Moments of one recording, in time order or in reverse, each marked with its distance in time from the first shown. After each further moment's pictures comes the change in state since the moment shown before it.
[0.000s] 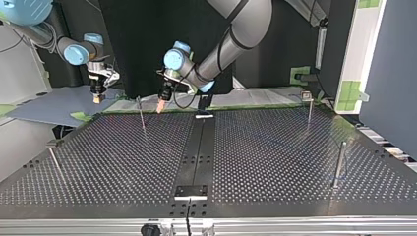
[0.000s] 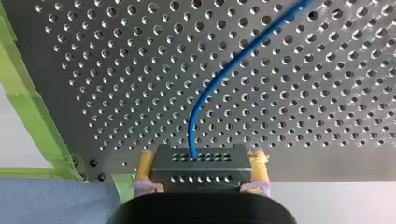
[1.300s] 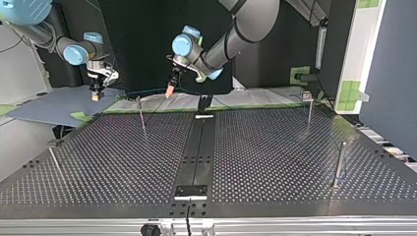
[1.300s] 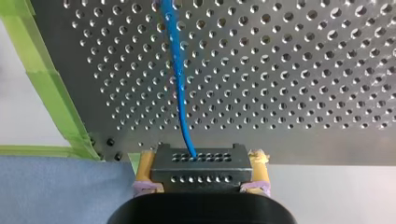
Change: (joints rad) left arm -0.006 0.083 -0.251 0.068 -0.012 0.104; right arm -0.004 0.001 0.001 0.045 0.038 -0.008
